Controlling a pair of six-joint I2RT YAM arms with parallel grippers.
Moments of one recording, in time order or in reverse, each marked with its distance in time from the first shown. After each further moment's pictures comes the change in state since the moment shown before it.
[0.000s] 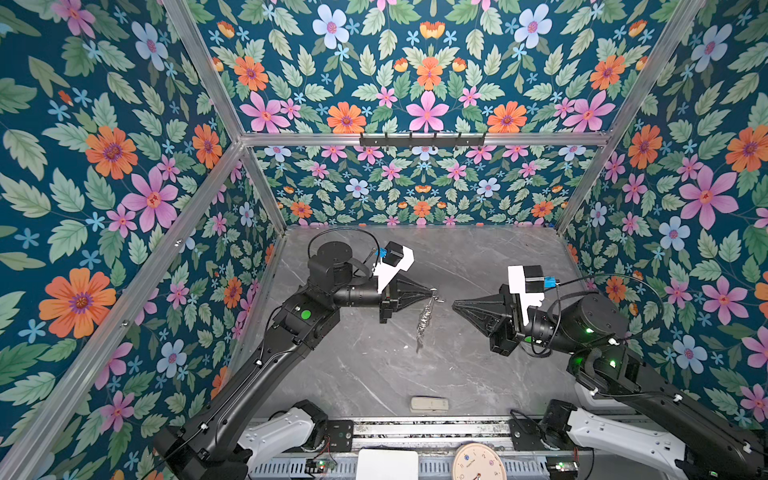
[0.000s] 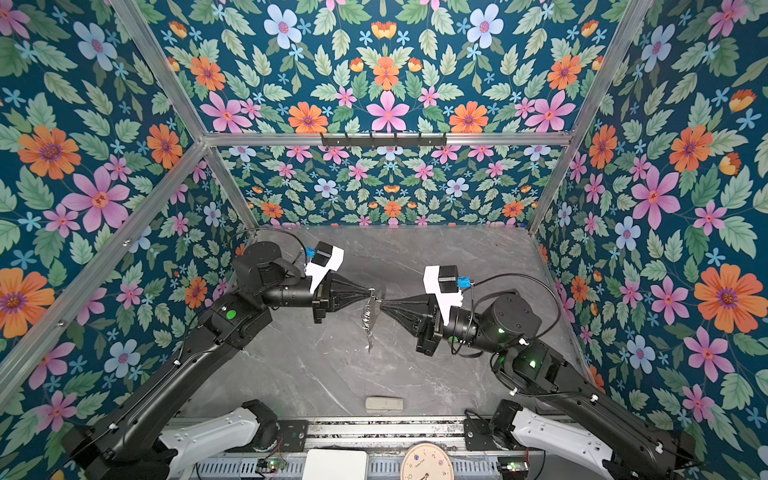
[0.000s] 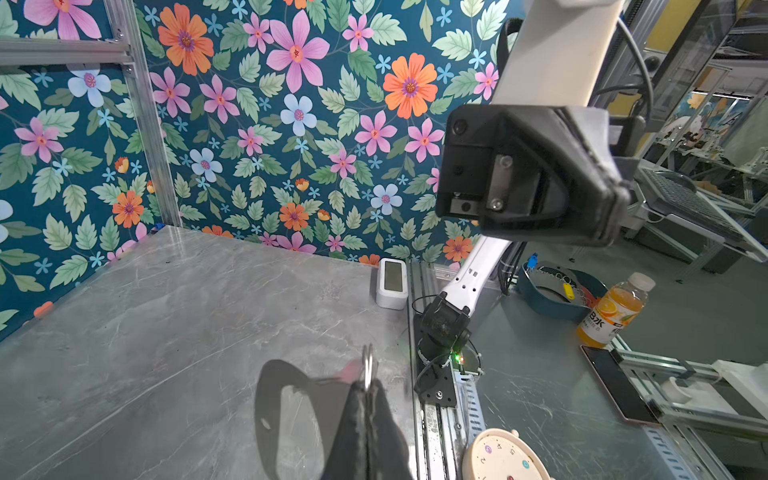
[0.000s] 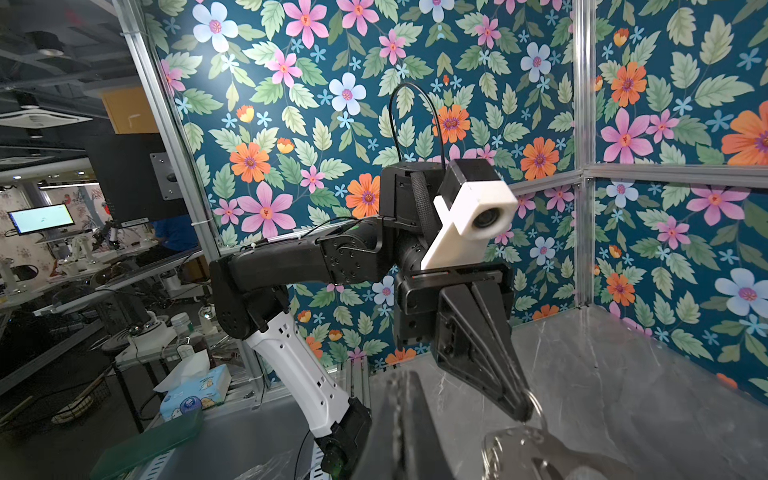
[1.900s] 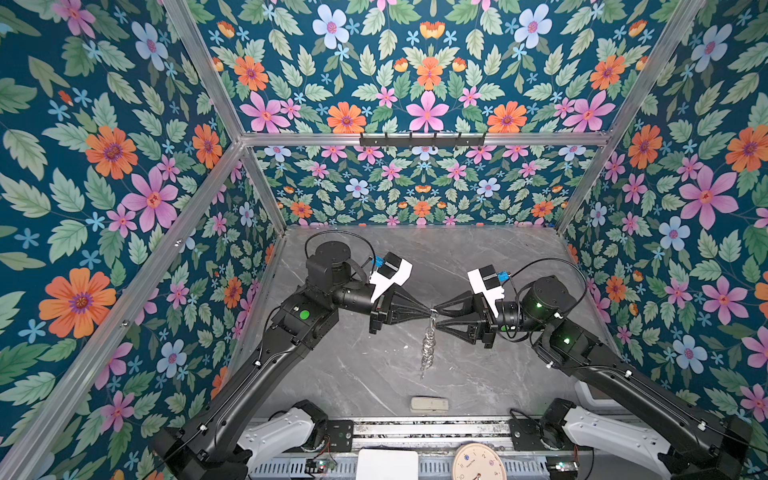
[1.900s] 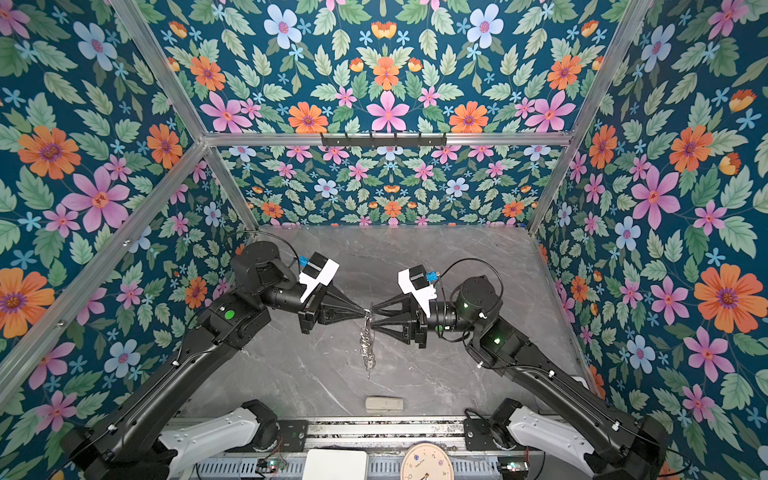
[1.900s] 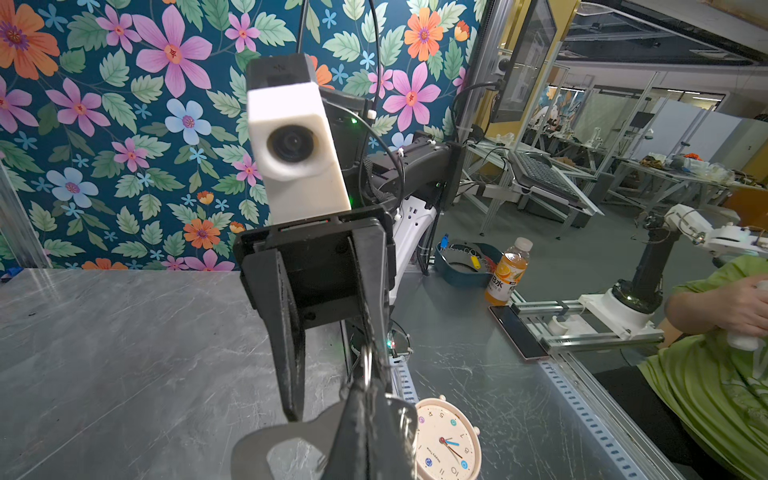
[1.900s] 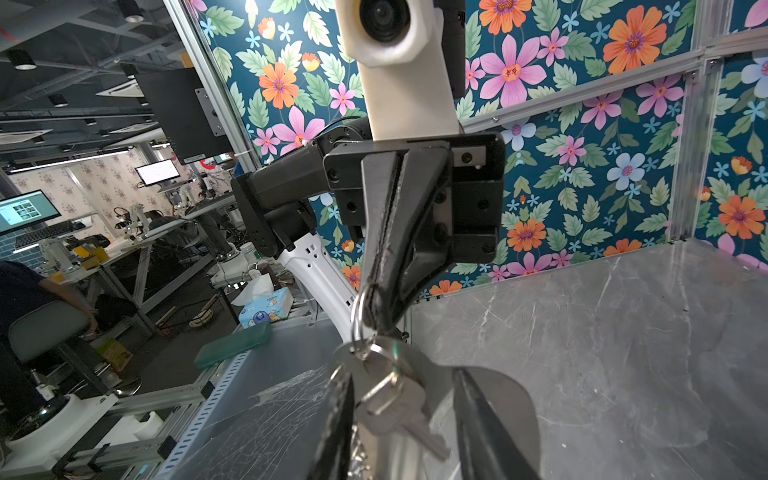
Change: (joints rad) left arm 0.002 -0.002 0.001 0.002 0.291 0.022; right arm -0.188 0.134 -0.132 0.146 -0.426 0.056
